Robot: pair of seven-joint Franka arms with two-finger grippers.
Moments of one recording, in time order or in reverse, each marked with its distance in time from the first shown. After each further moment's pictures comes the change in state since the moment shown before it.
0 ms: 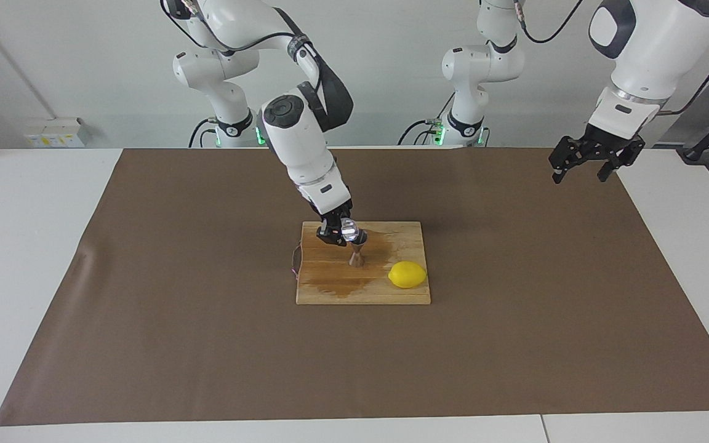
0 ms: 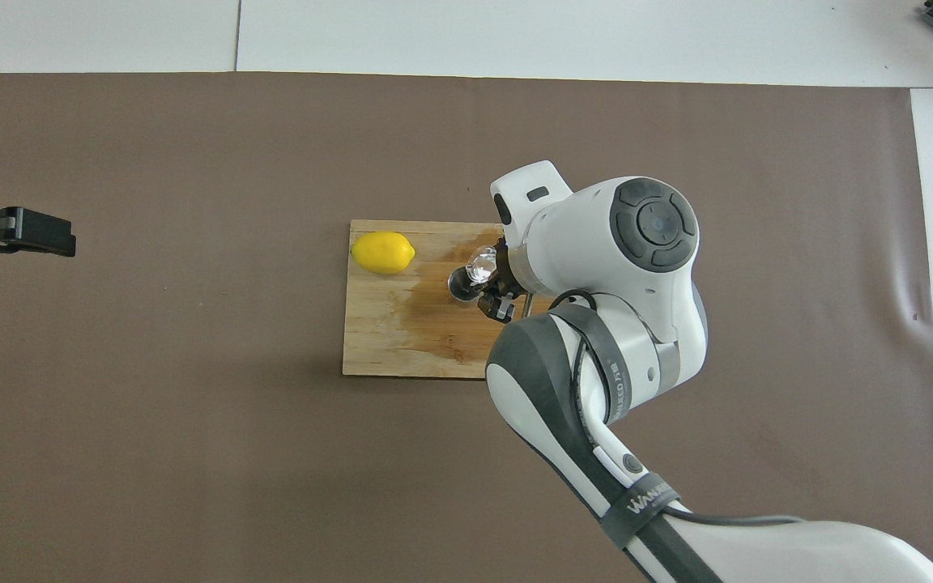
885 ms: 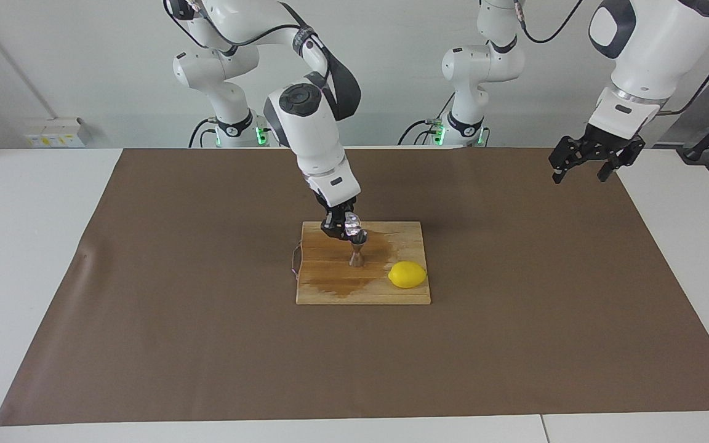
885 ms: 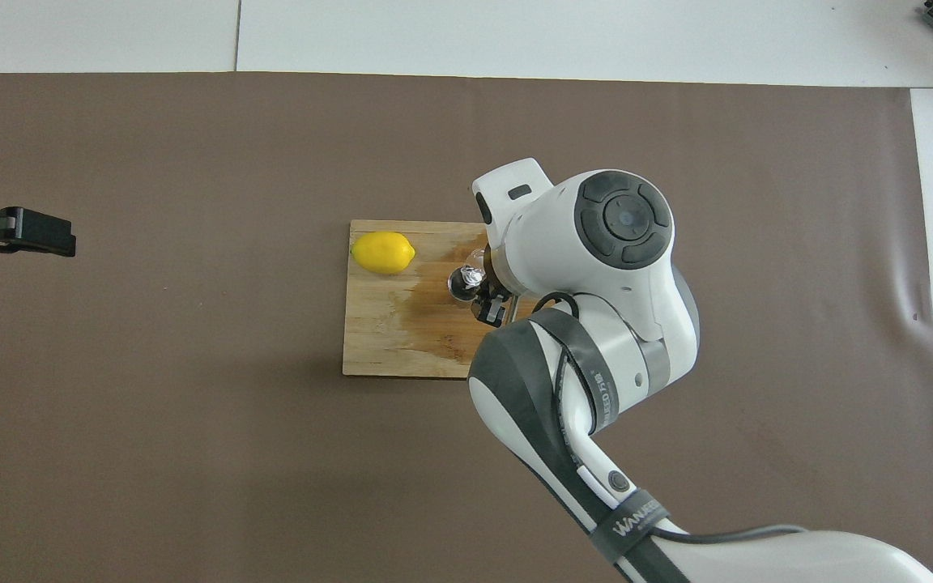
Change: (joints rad) left arm 0.000 0.000 0.000 0.000 0.000 0.000 0.000; right arm 0.023 0.011 0.000 0.069 -0.077 -0.094 0.073
